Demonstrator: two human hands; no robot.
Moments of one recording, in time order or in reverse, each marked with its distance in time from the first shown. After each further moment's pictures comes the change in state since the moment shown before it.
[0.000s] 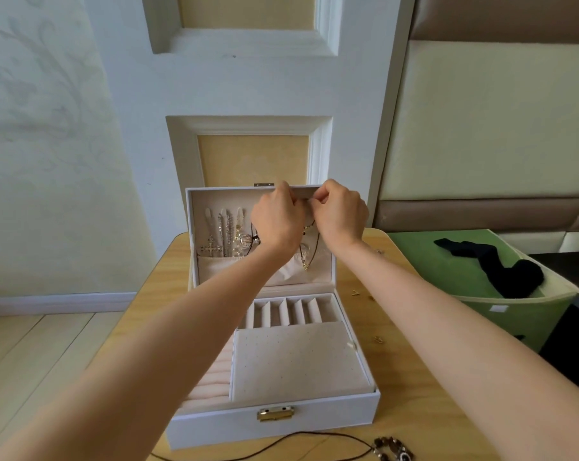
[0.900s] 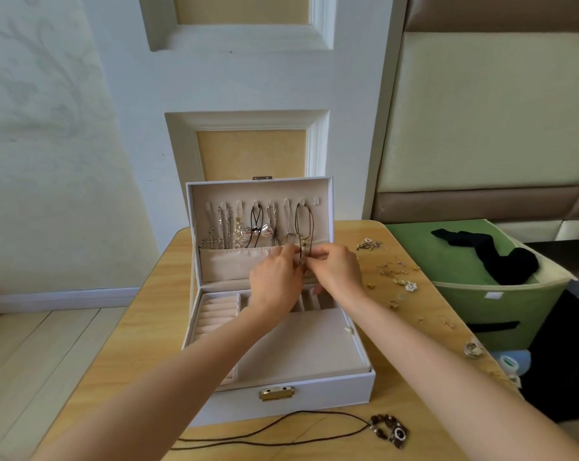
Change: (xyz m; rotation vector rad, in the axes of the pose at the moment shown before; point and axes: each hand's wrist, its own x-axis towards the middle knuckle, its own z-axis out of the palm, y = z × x) left_hand -0.087 -0.053 0.016 0.077 -0.290 0.162; right_hand -0.083 0.034 0.005 0.229 -0.393 0.294
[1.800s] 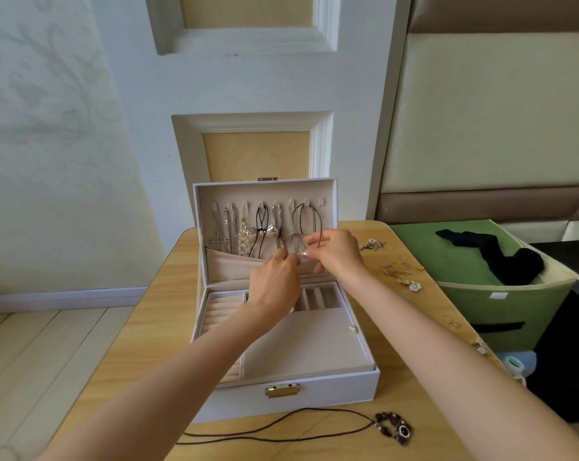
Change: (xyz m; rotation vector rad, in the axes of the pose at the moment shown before) left_hand -0.010 -0.004 -0.017 0.235 -0.093 0.102; right_hand 0.012 -0.022 -0.013 0.168 -0.076 0.015
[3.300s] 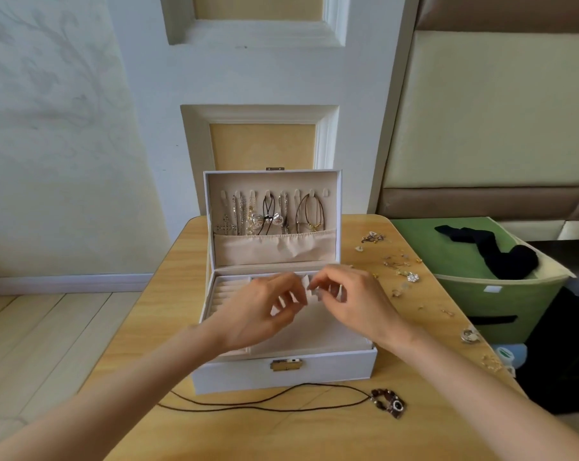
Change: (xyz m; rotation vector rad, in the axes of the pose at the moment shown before) left_hand -0.073 -0.028 -0.047 -0.606 -0.143 0.413; right_hand -0.086 0.030 -0.029 -0.349 -0.165 -0.655
